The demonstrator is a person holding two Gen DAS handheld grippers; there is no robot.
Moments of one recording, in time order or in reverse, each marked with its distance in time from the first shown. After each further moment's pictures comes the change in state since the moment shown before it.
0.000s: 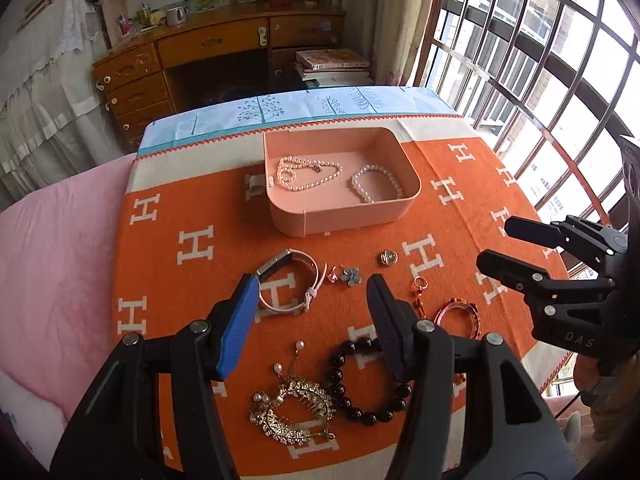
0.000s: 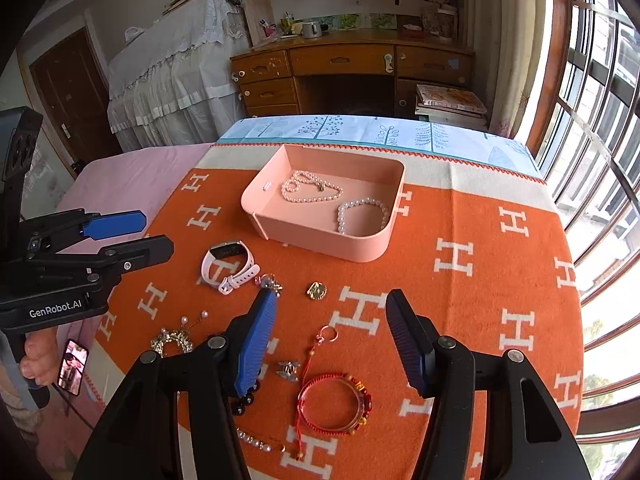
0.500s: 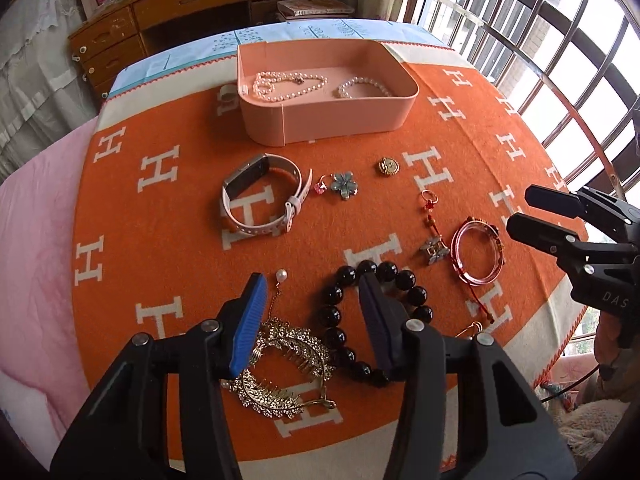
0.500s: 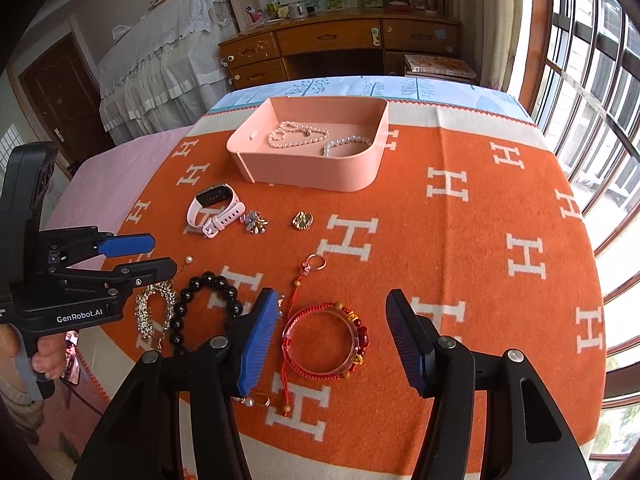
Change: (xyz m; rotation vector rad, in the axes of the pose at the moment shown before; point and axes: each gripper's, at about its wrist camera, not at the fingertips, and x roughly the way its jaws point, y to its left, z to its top) left arm 0.056 -0.005 -0.056 0.043 0.154 -0.046; right arm 0.017 -0.016 -0.065 0.064 0.070 0.012
